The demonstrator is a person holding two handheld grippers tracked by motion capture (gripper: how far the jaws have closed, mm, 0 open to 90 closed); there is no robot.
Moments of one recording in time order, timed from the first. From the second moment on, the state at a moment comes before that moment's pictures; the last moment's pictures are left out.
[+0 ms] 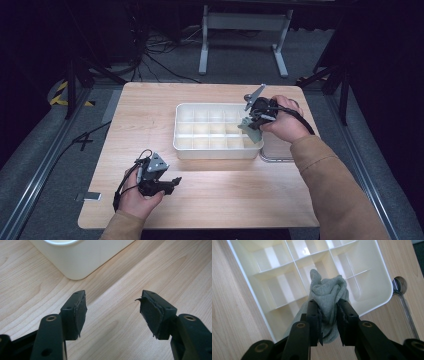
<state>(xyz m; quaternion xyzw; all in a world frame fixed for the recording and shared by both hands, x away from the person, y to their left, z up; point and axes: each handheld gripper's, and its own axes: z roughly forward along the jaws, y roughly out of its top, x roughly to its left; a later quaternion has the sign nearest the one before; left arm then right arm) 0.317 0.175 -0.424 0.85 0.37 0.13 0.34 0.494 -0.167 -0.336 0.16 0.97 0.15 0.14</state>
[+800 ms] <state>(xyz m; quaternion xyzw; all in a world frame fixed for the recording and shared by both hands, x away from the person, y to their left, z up) 0.320 0.168 -0.426 0.86 0.36 0.13 0.34 0.489 -0.156 -0.371 0.14 0.98 0.09 0.10</state>
